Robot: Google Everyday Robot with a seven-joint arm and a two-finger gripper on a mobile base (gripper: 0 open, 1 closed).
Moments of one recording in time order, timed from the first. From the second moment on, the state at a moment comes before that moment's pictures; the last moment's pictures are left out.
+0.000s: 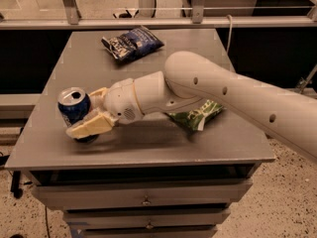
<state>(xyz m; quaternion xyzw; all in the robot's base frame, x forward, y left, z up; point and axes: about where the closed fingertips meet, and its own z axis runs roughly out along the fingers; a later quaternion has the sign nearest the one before) 0.469 0.171 0.864 -0.59 0.55 0.43 0.40</state>
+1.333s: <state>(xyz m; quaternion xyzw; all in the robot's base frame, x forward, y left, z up) 0.479 0.184 0.928 -0.55 0.50 0.45 0.49</state>
